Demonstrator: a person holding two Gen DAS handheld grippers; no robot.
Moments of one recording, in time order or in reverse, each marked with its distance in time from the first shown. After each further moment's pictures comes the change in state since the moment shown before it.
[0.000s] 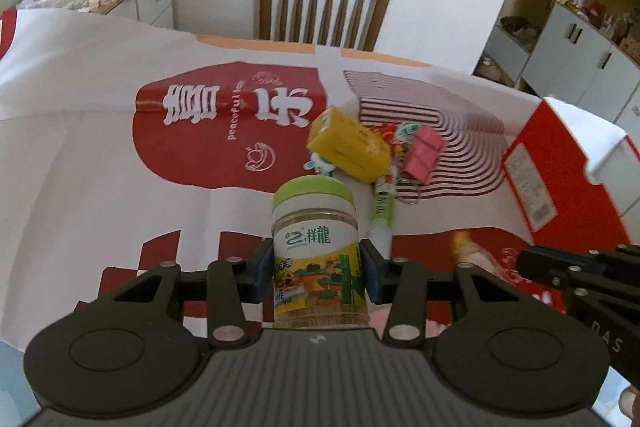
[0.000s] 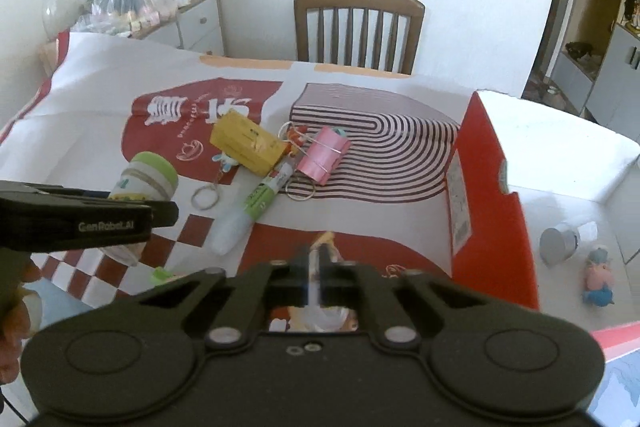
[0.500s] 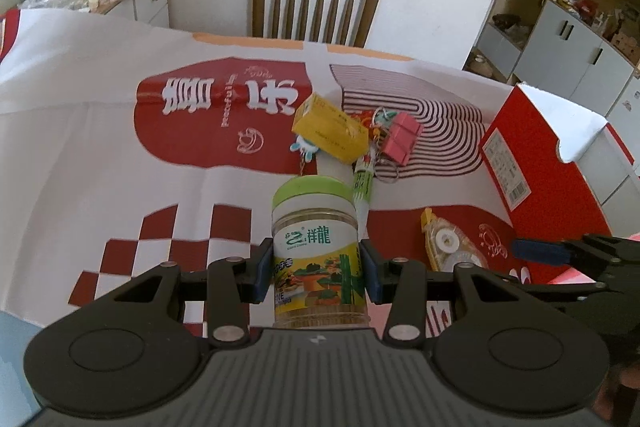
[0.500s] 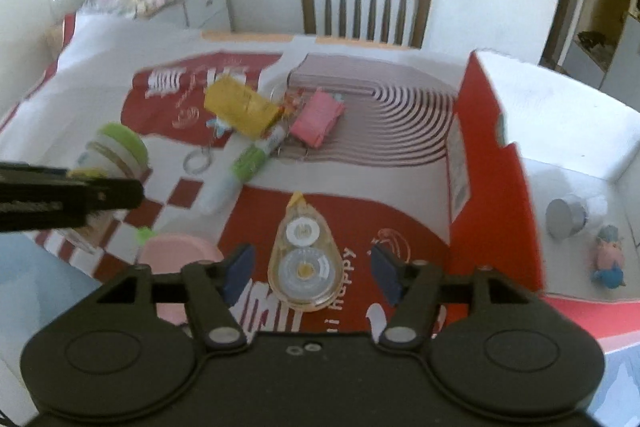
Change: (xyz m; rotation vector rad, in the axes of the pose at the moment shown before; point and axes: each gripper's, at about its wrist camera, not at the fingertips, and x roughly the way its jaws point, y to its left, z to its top) left arm -0.022 -0.007 -0.018 0.002 0.011 -0.009; right arm 0.025 -0.012 -0.024 -0.034 0.062 0.024
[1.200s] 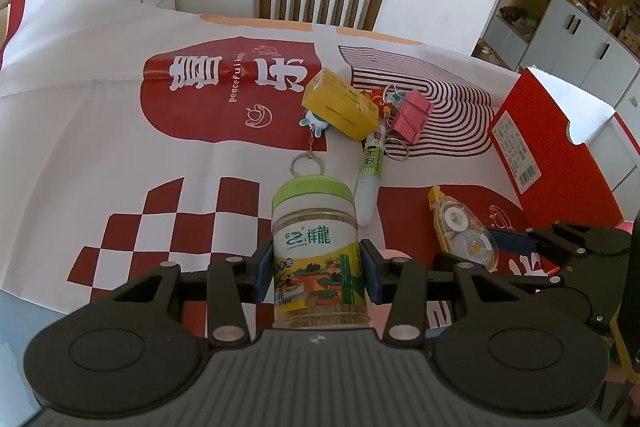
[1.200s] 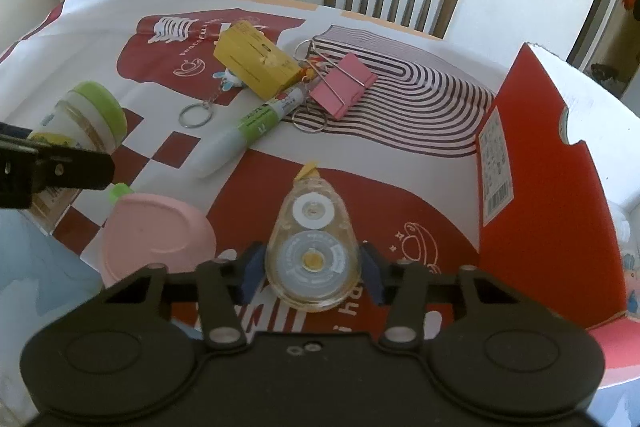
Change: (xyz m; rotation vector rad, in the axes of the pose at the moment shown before) left arm 0.004 0.003 -0.013 -0.012 0.030 0.013; right arm 0.028 0.016 -0.011 -0.123 0.025 -0.034
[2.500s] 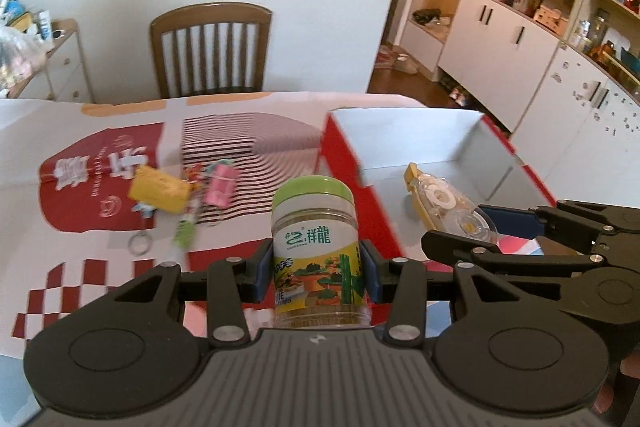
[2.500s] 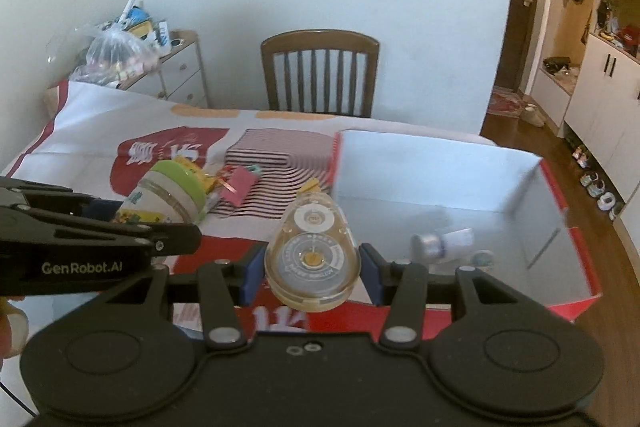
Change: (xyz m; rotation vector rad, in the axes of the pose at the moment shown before) left arm -0.066 -0.164 0.031 0.176 -0.078 -0.165; right arm -0.153 -0.124 -0.007 0.185 -0.188 -0.017
